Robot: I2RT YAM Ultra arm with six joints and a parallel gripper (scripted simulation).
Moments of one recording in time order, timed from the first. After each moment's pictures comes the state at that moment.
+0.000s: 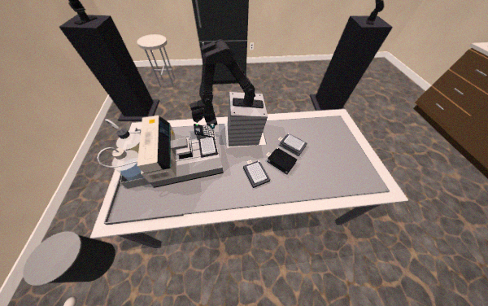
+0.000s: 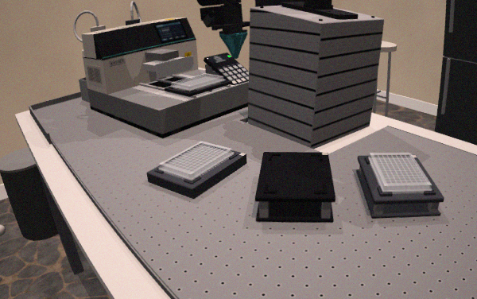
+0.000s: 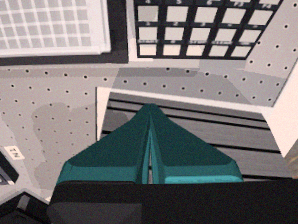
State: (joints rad) arm -1.21 2.23 0.79 -0.27 -0.03 0.12
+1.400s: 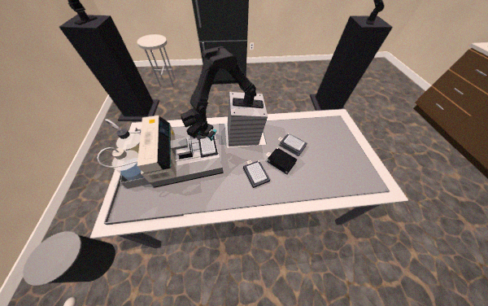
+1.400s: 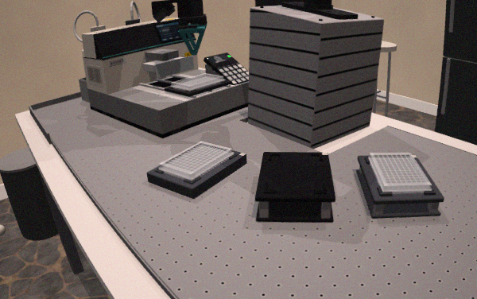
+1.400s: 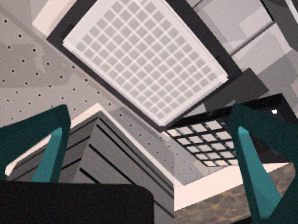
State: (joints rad) arm -0.96 2.28 1.12 -0.50 -0.06 -0.43
